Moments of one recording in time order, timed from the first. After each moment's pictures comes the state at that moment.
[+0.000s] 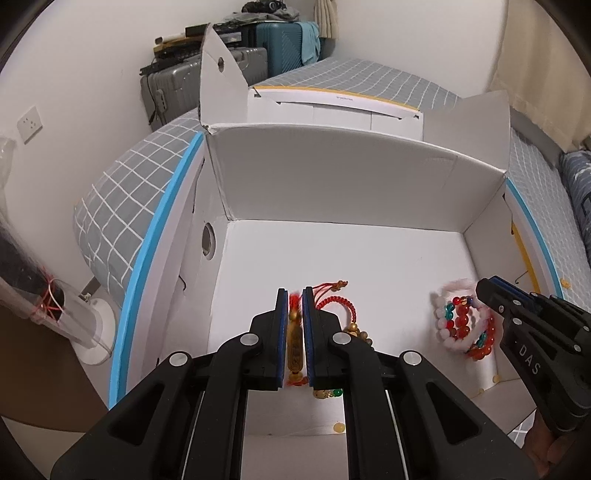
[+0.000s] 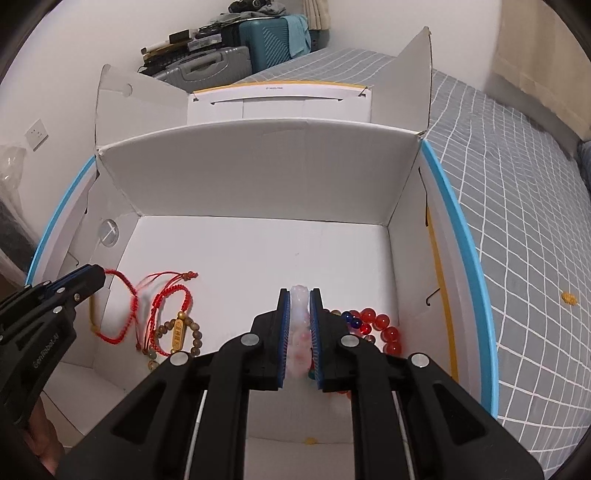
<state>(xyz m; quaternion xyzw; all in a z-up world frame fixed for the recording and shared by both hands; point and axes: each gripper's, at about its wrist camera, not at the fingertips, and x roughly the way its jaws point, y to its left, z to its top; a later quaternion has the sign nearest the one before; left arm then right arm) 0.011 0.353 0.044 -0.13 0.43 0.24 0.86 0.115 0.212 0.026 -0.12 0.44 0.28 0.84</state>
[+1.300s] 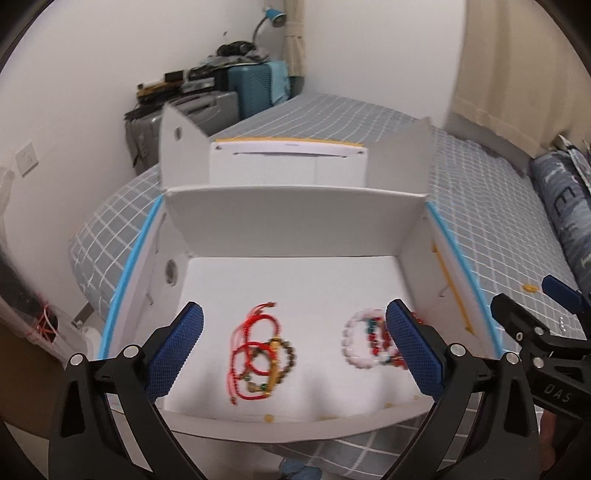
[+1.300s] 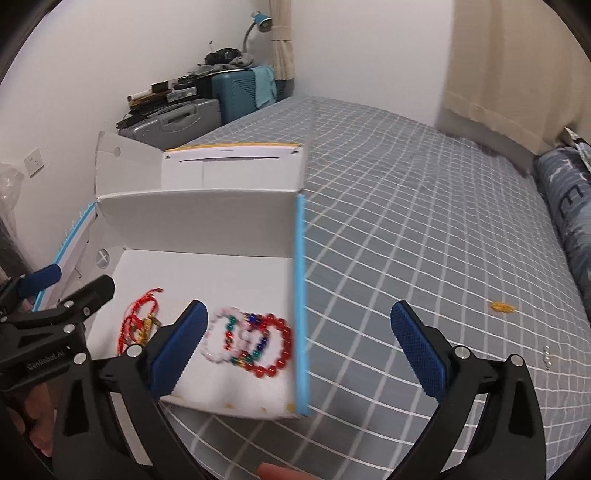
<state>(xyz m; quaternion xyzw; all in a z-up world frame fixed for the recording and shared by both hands) 0.008 0.277 0.095 -0.10 0.37 0.21 0.90 0.100 0.098 0.095 -0.10 0.36 0.24 0.90</state>
